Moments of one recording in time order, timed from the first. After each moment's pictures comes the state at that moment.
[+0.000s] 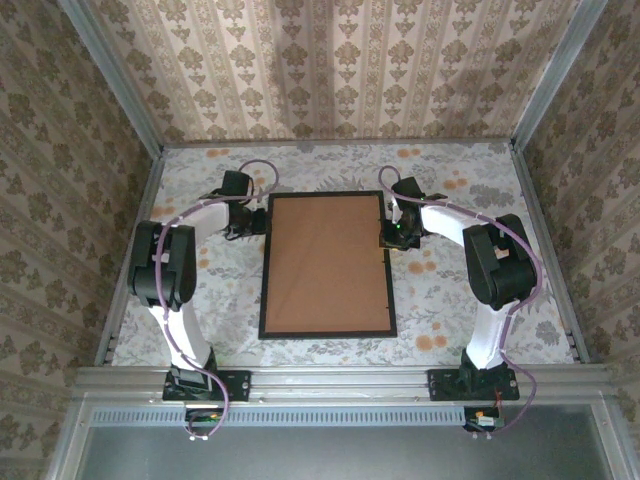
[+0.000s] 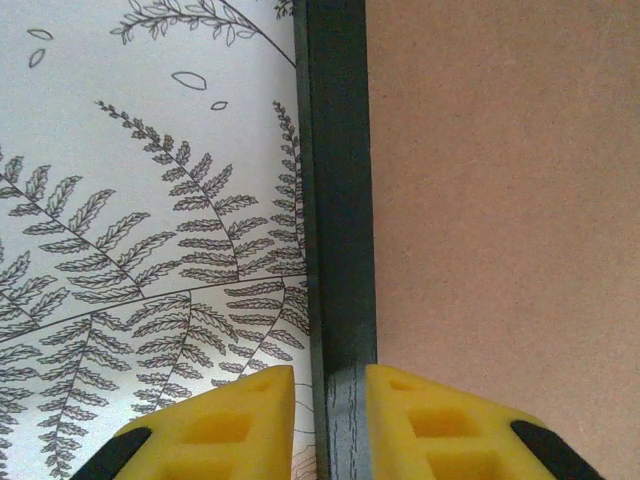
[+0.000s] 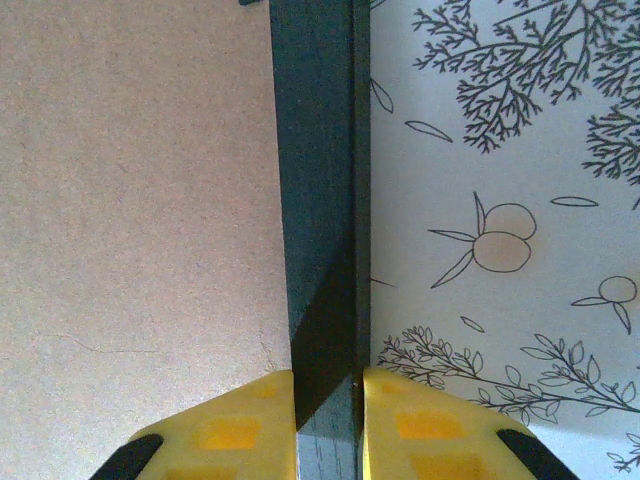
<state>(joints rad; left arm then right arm) -0.23 1.87 1.20 -0.45 0.24 -0.24 0.27 1.90 1.21 -0.58 -0.22 0.39</state>
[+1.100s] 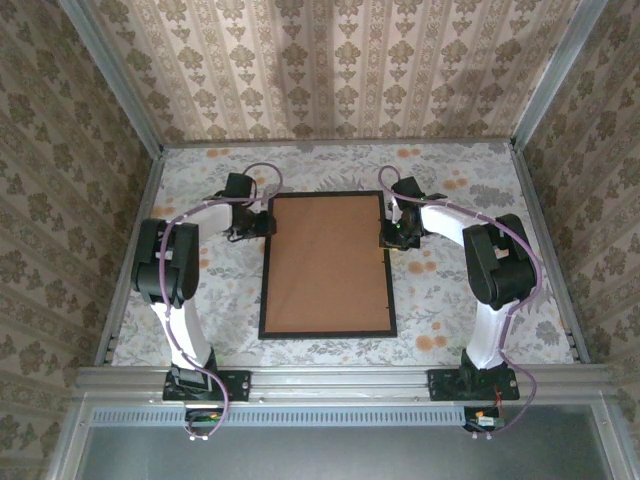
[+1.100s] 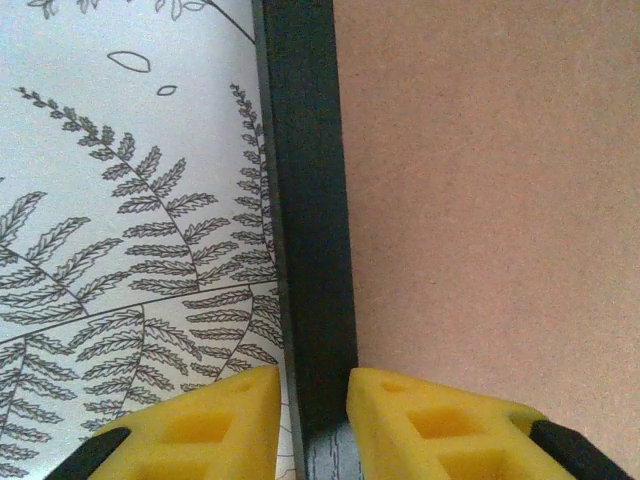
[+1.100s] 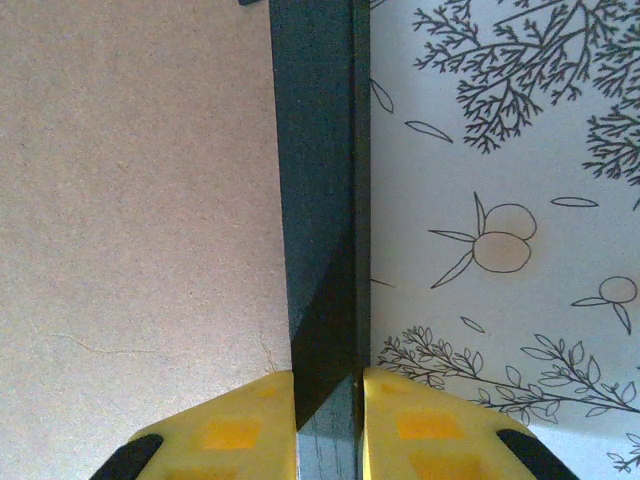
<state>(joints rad) -0.25 1.90 1.19 -0.43 0.26 -0.22 0.27 1.90 1.22 -0.59 -0.22 0.39</state>
